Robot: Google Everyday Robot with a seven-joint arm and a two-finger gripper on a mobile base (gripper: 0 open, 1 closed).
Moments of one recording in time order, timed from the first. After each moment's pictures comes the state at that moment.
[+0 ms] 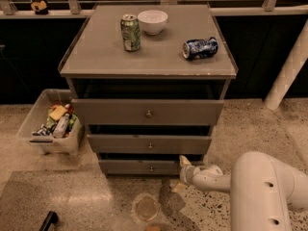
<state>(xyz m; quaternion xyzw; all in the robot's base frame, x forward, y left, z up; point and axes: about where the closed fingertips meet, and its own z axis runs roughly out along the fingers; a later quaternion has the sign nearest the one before) 0.647 -0.157 0.218 -0.57 0.74 -0.01 0.34</state>
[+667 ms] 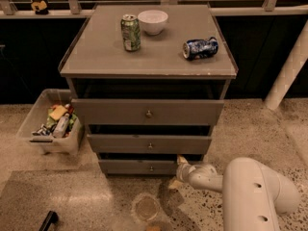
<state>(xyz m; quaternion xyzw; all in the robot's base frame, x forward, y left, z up) 0.682 -0.150 0.187 -0.56 0.75 -0.02 0.35</state>
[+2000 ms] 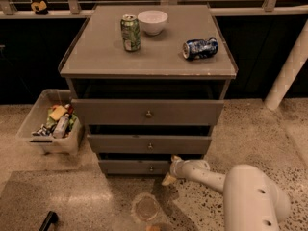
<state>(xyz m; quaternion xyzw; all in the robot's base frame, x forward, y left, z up) 0.700 -0.114 0.178 -0.56 0.76 0.02 0.34</state>
